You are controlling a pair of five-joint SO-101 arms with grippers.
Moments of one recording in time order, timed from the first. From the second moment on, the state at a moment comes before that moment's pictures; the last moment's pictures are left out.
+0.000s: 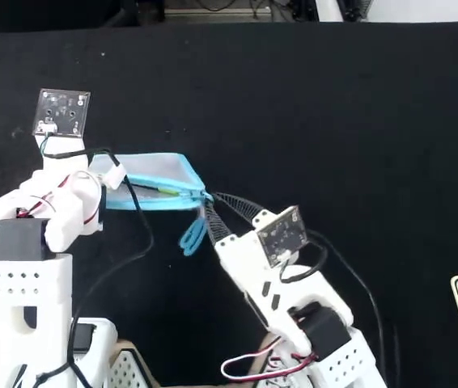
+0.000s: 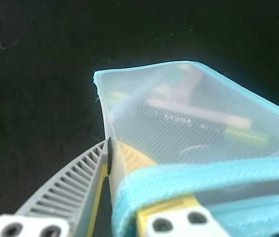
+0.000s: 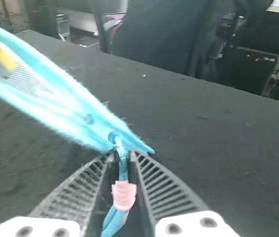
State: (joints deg) left arm -4.8 -51.6 32.2 75.7 -6.5; right arm -31.0 -103.1 88.9 37.7 2.5
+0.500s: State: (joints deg) left arm -4.7 -51.6 32.2 75.7 -6.5; right arm -30.9 -103.1 90.5 36.6 2.9
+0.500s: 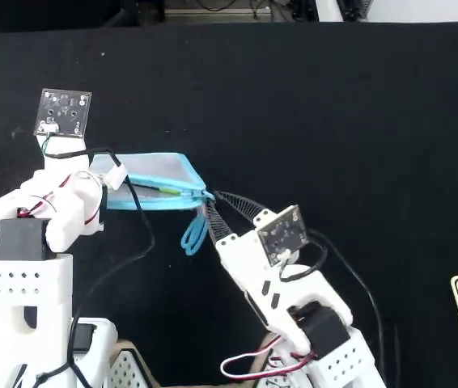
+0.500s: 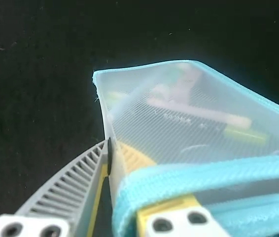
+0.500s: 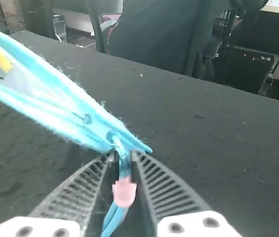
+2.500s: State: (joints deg) left arm -0.4 -51.5 32.3 76.9 -6.2; right arm -27.0 -103.1 77.8 38.7 12.6
